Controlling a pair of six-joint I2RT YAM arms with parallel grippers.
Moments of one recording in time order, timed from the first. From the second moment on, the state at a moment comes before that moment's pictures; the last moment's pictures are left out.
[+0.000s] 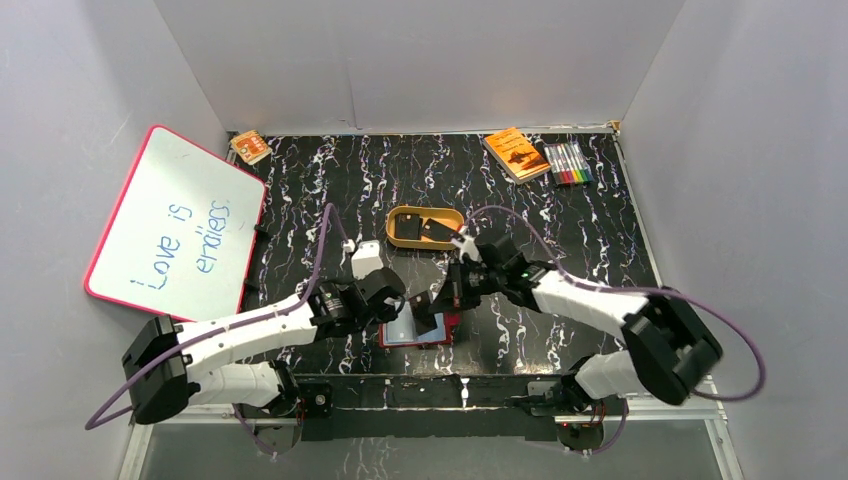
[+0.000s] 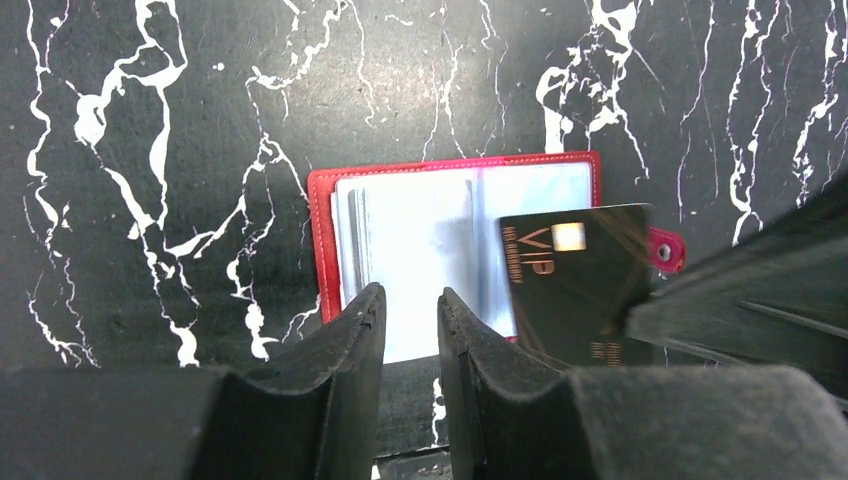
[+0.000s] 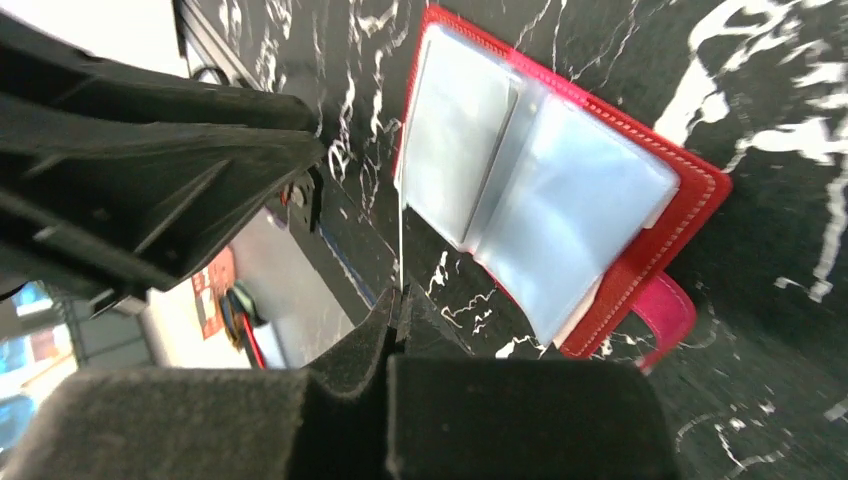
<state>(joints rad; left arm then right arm) -1.07 1.16 0.75 -0.60 -0.48 -1.00 0.76 1.44 0.68 -0.02 -0.62 0.78</state>
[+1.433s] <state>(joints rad) -0.94 1.23 0.57 -0.57 -0.42 -1.12 0.70 1.53 0.57 0.14 -0.68 0.84</state>
